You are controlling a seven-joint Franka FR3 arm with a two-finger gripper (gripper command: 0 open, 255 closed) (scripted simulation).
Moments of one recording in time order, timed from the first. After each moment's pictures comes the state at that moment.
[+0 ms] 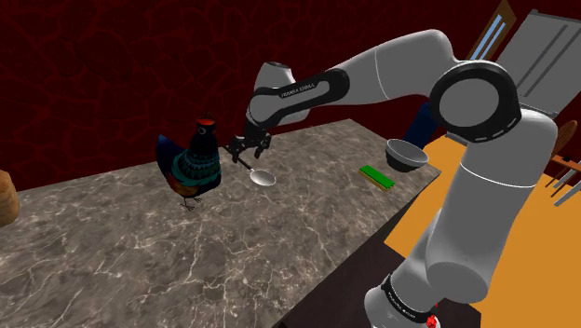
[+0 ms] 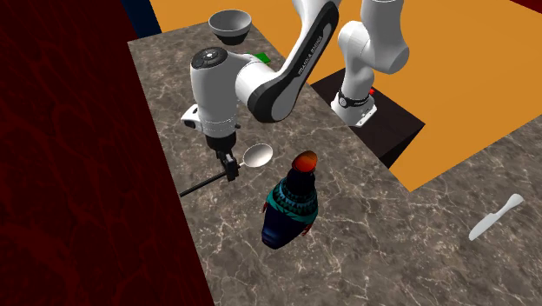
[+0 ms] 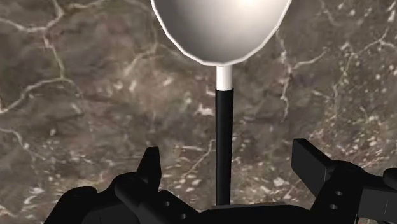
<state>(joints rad) 0.09 0.23 -0.03 -2.00 0.11 2.35 0.13</state>
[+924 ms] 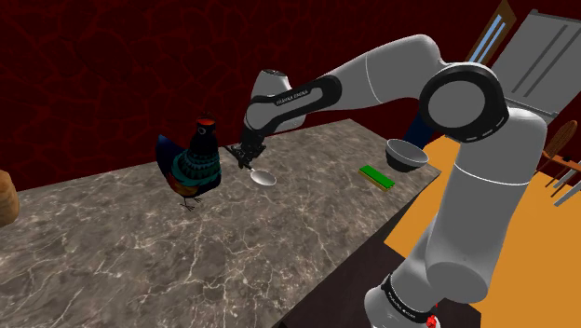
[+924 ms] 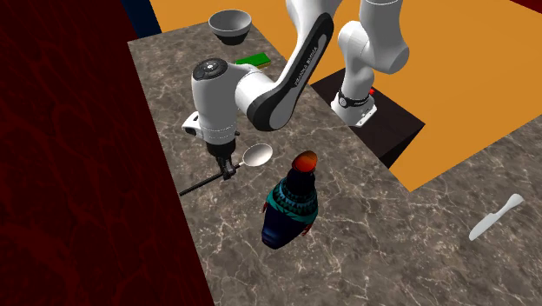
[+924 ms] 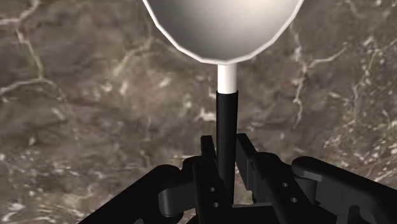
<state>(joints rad) 0.09 0.28 -0.03 -2.00 0.11 2.40 0.13</state>
